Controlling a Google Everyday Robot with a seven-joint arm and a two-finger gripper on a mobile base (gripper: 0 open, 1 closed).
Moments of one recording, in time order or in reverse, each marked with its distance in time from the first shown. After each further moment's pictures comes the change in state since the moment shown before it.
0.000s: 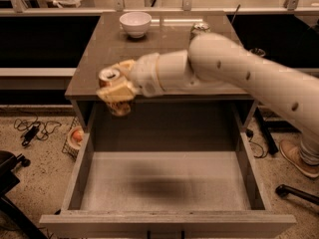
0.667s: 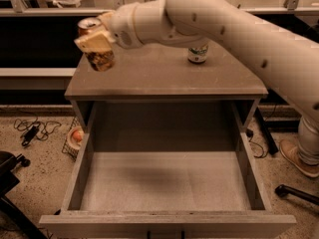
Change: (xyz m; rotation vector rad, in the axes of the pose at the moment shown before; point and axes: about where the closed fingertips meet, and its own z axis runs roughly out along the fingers) arm -0.095 -0.076 0.020 0.117 -0.024 -0.005
